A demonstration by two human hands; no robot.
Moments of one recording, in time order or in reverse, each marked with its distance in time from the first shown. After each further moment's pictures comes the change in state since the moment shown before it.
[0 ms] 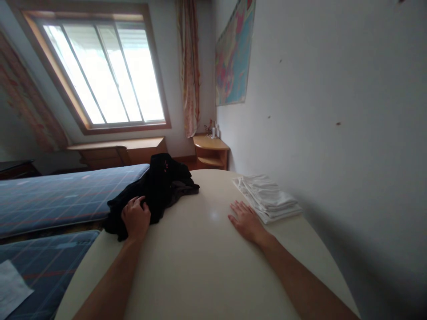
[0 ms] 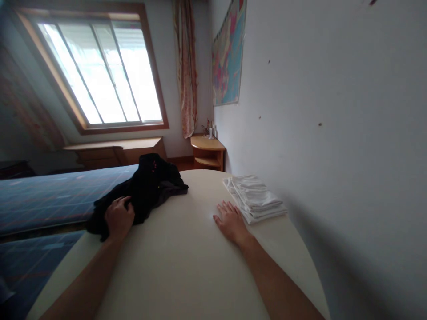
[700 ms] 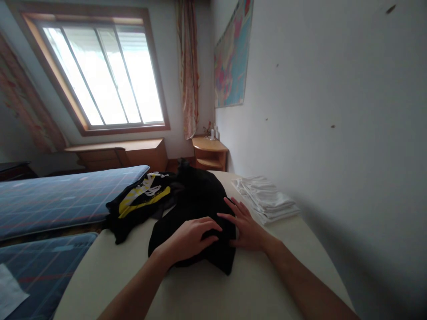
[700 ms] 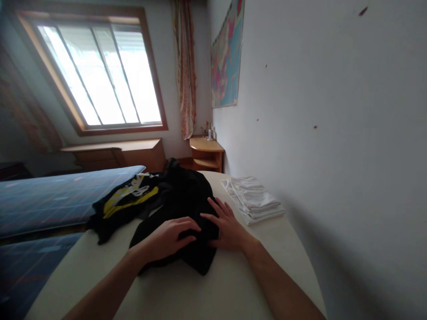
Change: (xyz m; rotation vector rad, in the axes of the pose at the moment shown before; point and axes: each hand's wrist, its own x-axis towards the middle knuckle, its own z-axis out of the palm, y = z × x) left_hand -0.065 0.149 -0.093 -0.640 -0.950 0.870; right_hand -0.031 -0.015 -0.045 0.125 0.082 -0.506
